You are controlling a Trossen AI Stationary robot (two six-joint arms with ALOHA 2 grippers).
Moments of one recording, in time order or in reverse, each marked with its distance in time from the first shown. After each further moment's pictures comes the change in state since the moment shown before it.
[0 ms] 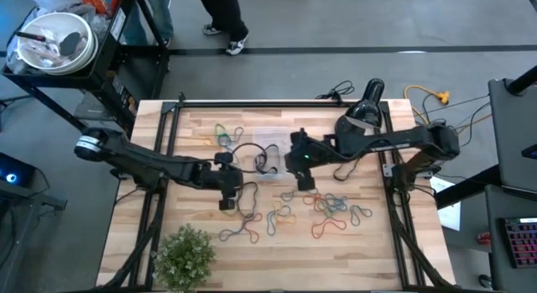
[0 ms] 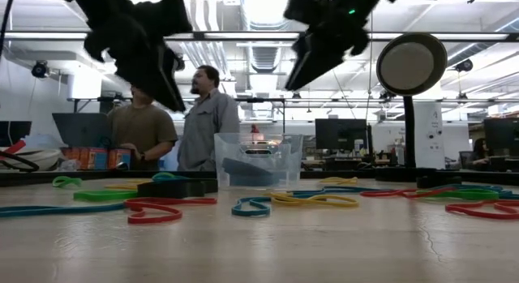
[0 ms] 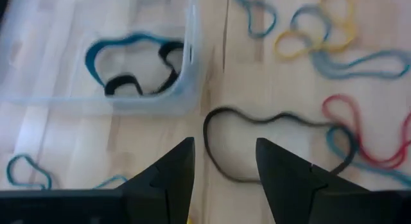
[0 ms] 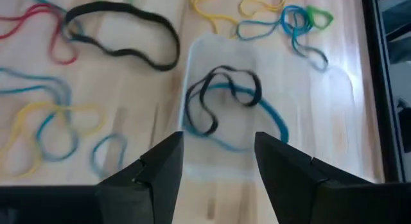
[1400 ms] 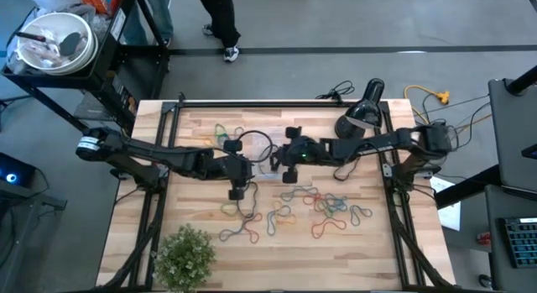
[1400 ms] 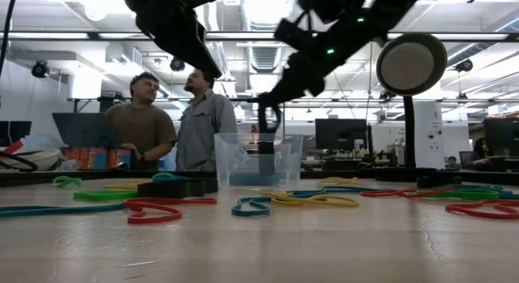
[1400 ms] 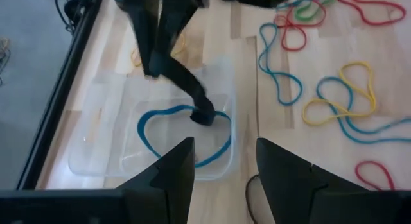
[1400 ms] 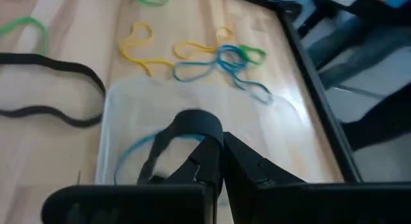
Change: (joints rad) left arm 0.070 0.011 0.149 0.042 -0.028 0.182; right arm -0.067 0.112 -0.168 0.552 0.122 -0.026
